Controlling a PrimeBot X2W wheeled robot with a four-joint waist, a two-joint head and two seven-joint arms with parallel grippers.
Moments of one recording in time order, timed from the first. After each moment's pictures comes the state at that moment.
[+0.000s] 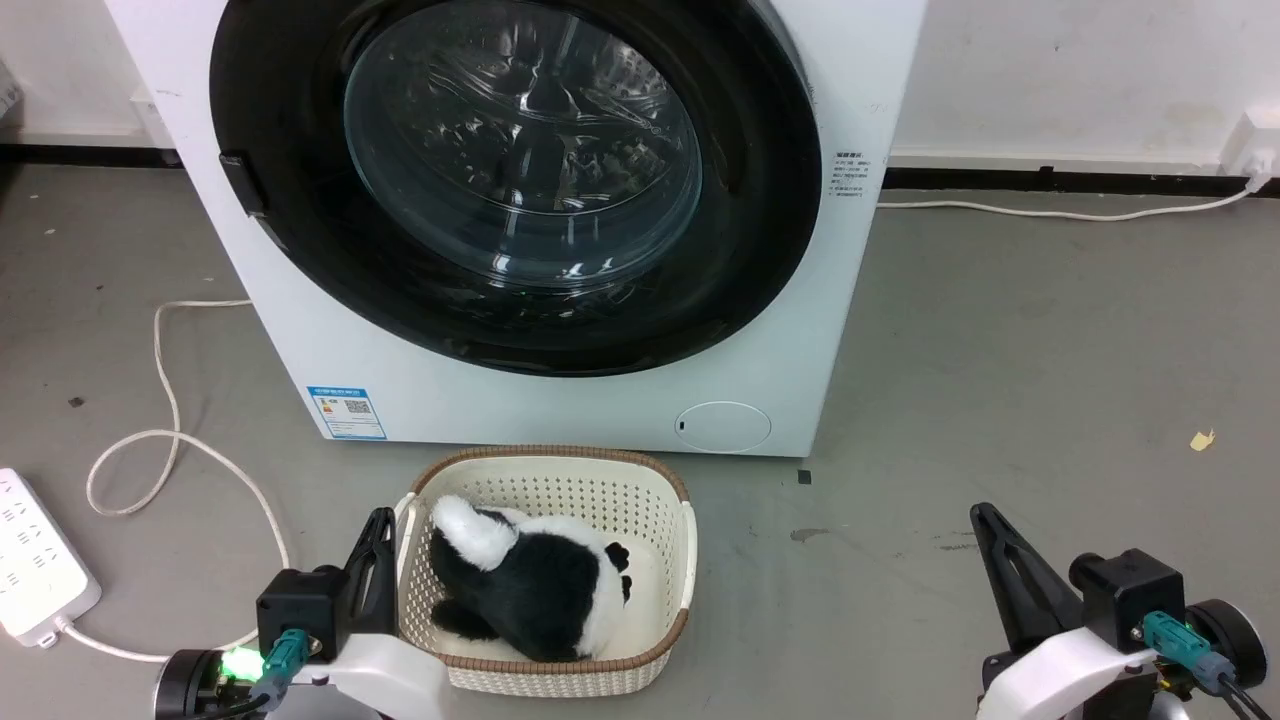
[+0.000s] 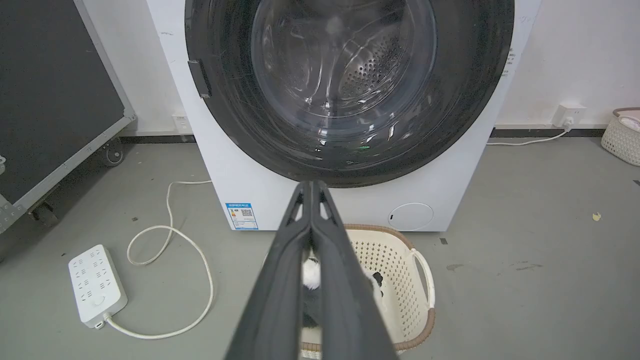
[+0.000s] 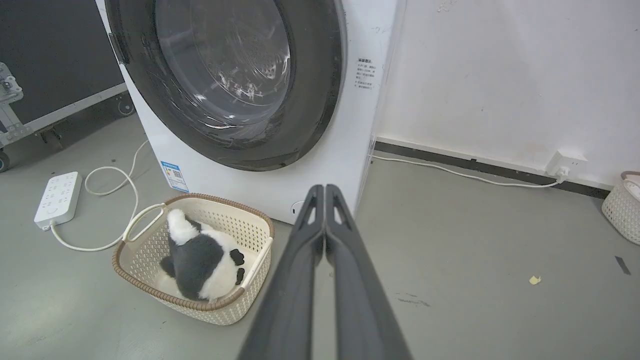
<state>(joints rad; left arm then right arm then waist) 0.02 0.05 0.00 0.00 -0.01 0.00 0.00 0.01 -0.05 0.00 0.00 0.01 0.13 0.00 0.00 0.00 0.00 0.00</state>
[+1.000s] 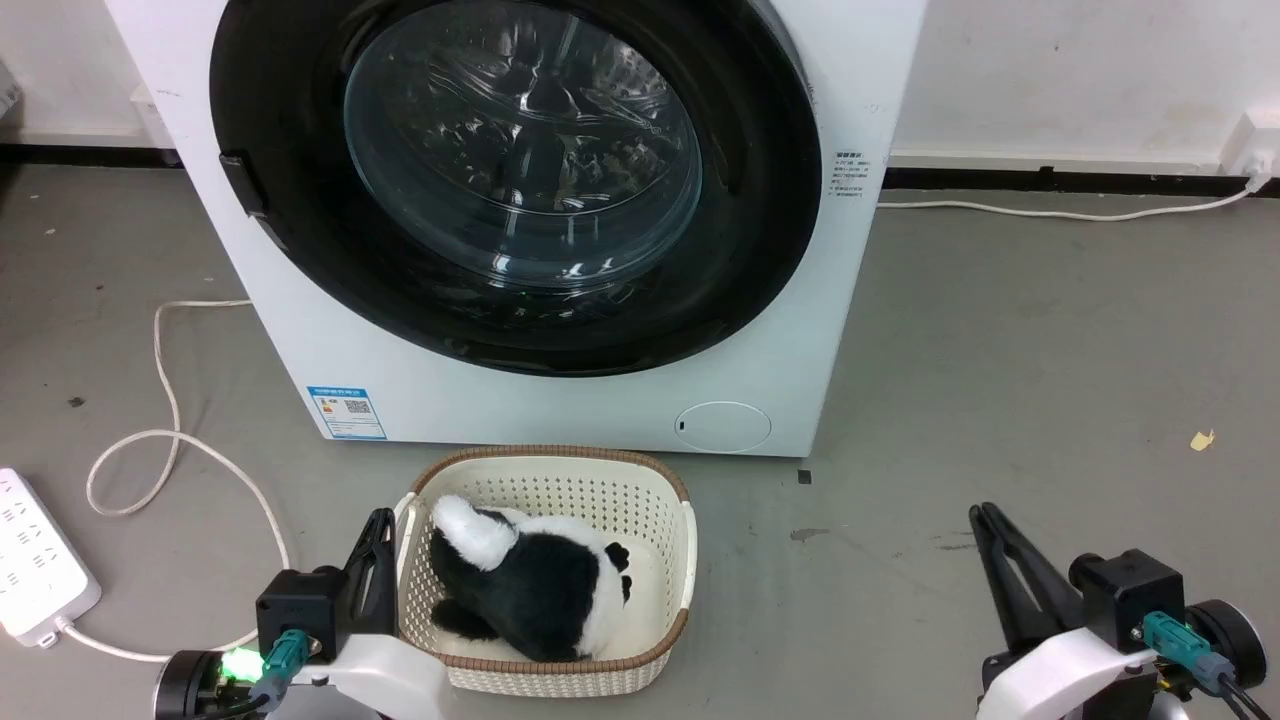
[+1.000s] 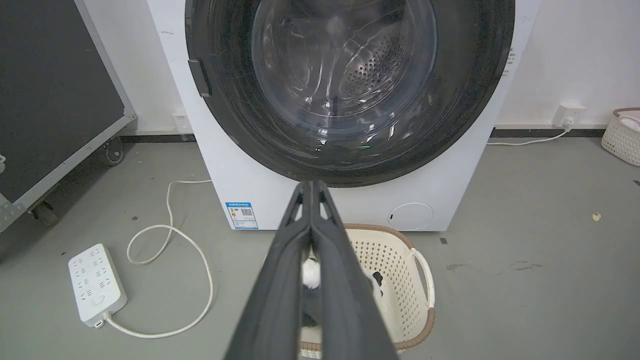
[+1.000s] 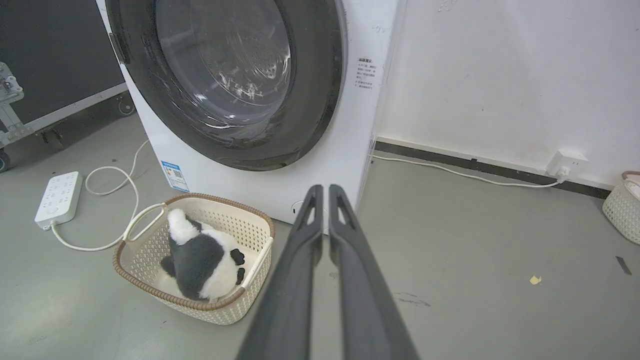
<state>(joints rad) 0.02 0.05 0.00 0.00 -0.01 0.00 0.00 0.01 -0.05 0.00 0.00 0.01 0.13 0.00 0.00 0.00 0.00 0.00</state>
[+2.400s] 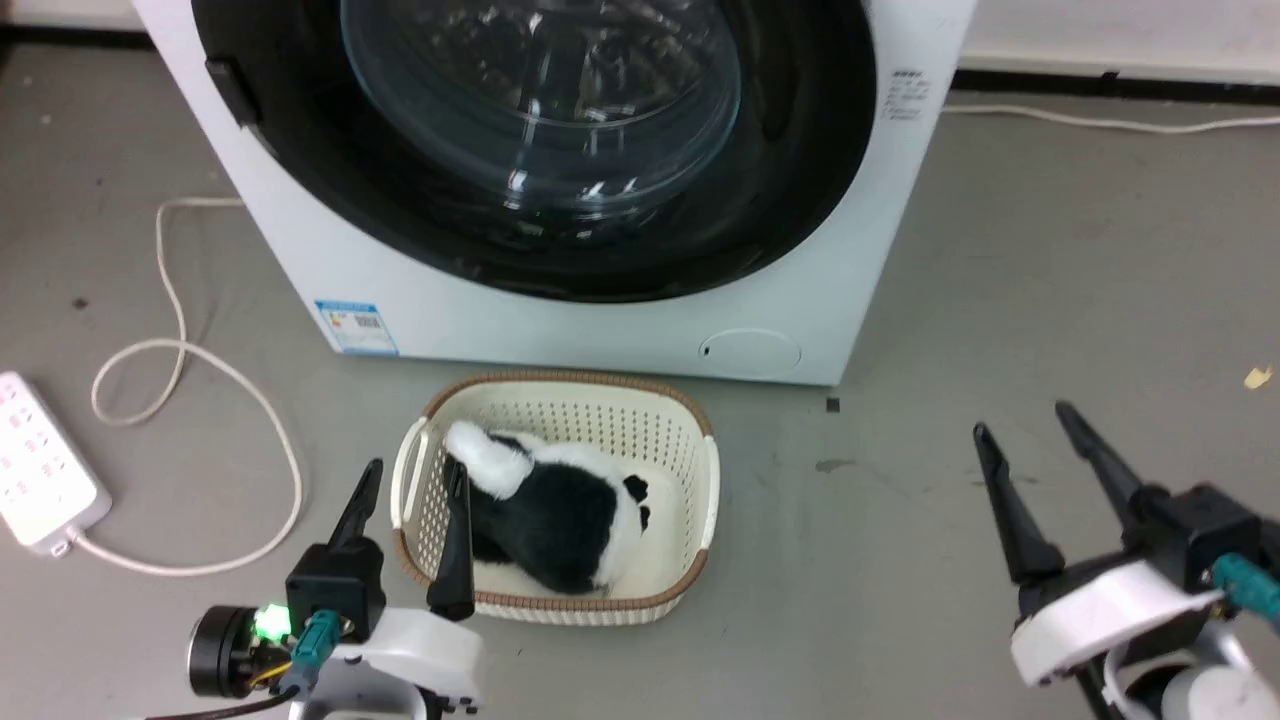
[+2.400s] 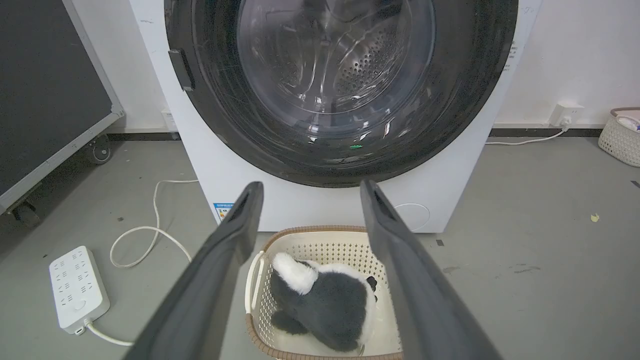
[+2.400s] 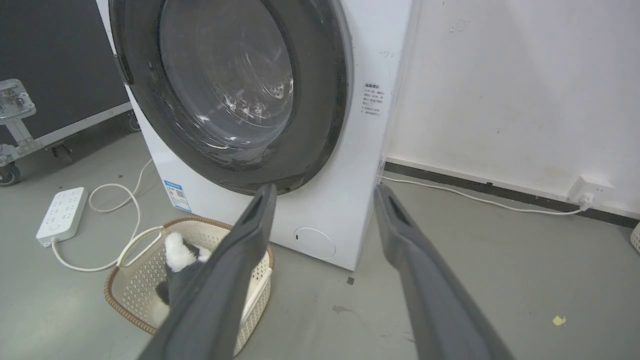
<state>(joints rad) -0.04 0.05 -0.08 0.00 -0.02 0.04 -0.07 -0.08 -0.12 0.00 -0.04 0.07 0.13 -0.04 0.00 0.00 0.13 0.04</state>
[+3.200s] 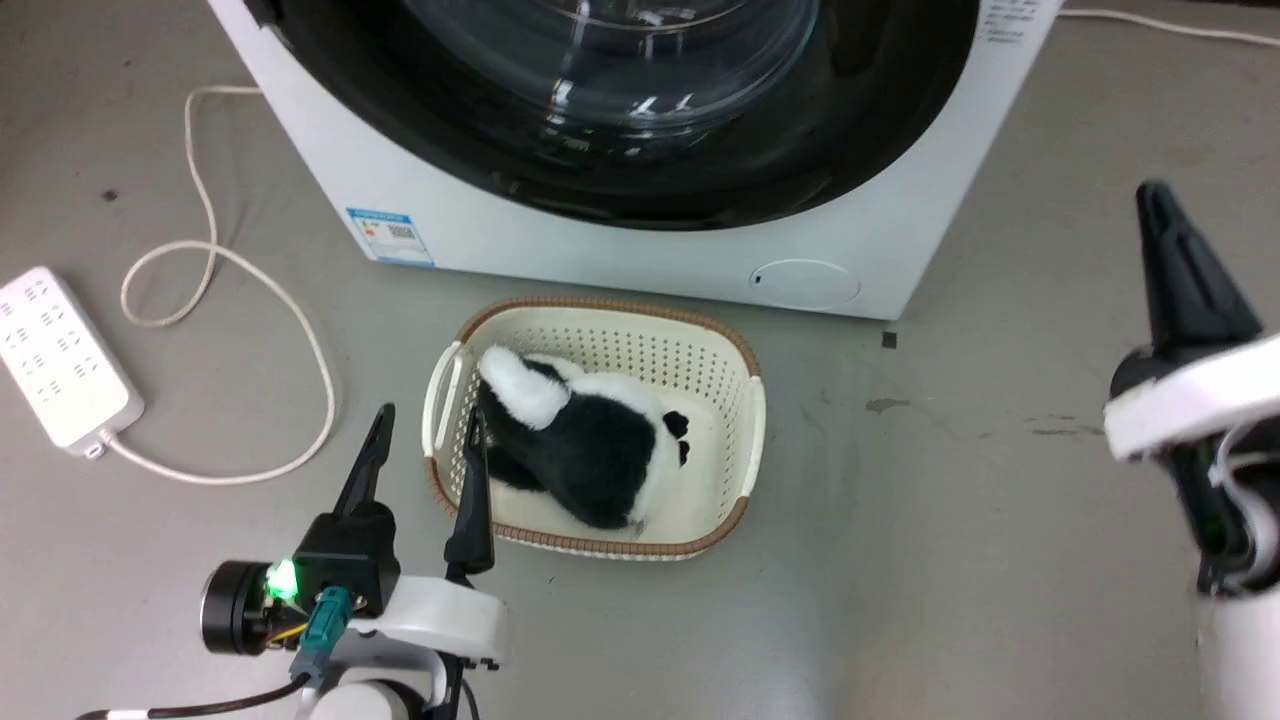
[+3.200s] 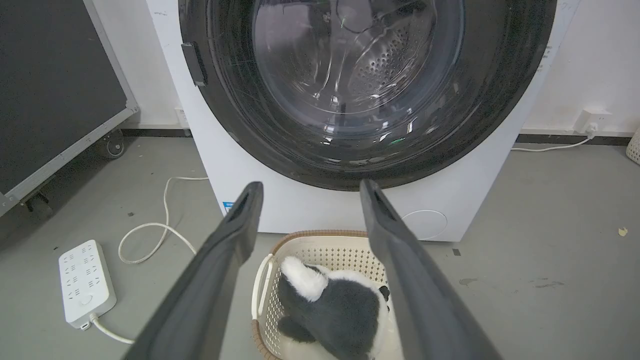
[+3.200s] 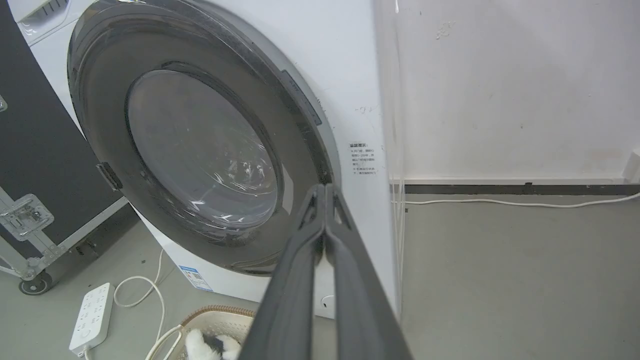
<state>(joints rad) -0.10 0.05 -0.12 -0.03 -0.04 0.09 -0.12 -0.41 -0.15 -0.09 0.00 0.36 0.13 0.10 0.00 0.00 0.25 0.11</state>
